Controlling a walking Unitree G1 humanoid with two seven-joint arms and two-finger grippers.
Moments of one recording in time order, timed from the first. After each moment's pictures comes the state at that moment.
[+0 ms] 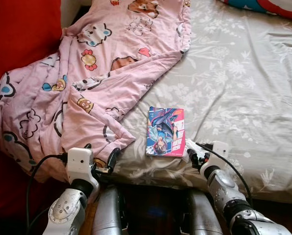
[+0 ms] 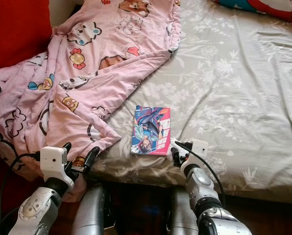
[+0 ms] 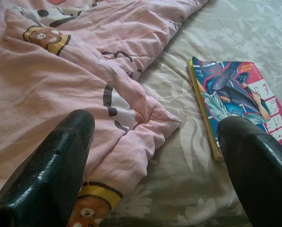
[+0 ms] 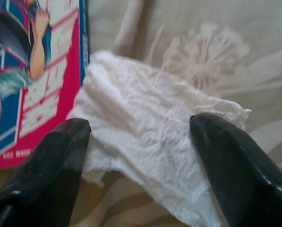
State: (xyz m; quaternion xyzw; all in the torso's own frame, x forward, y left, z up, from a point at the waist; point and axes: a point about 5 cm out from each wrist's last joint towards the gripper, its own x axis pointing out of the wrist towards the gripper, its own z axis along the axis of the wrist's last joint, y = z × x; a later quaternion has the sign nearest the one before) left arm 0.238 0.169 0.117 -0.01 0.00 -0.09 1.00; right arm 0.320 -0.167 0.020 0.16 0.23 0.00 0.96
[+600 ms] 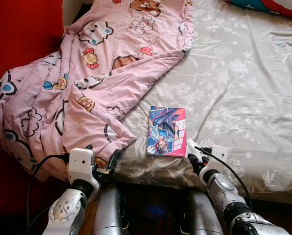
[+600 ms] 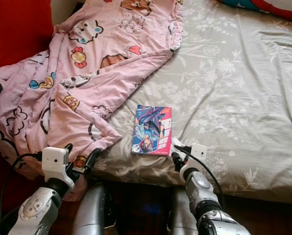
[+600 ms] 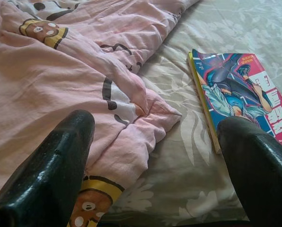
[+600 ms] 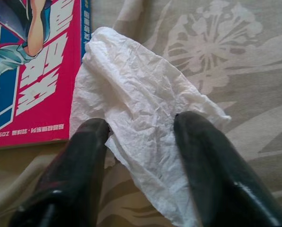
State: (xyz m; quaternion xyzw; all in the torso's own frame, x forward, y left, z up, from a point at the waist) left arm 0.238 0.170 0.116 0.00 0.01 -0.09 1.00; right arm 0.316 -0.165 0.015 0.15 0.24 0.01 0.96
